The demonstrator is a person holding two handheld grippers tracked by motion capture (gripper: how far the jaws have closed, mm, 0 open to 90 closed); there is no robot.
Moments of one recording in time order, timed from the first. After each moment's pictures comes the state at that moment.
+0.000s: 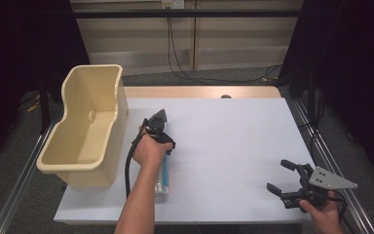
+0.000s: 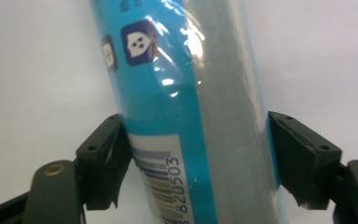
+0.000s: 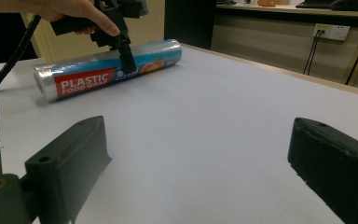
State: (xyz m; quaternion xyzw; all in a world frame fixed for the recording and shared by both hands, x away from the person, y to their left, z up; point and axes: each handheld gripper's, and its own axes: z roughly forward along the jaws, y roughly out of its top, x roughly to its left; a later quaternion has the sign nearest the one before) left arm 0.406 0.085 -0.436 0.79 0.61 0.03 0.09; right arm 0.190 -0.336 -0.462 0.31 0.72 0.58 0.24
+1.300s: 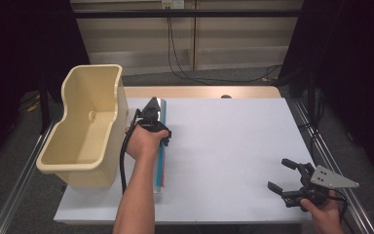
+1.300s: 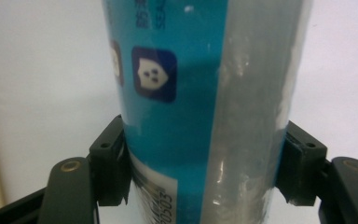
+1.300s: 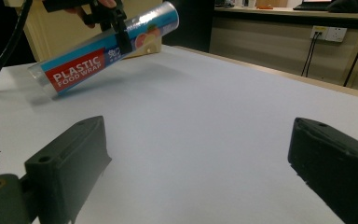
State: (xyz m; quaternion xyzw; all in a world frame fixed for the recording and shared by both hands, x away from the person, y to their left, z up) left arm 0.412 0.093 -0.388 0.75 0.65 0.01 0.11; right arm 0.191 -0.339 -0.462 0.32 0.71 0.58 0.23
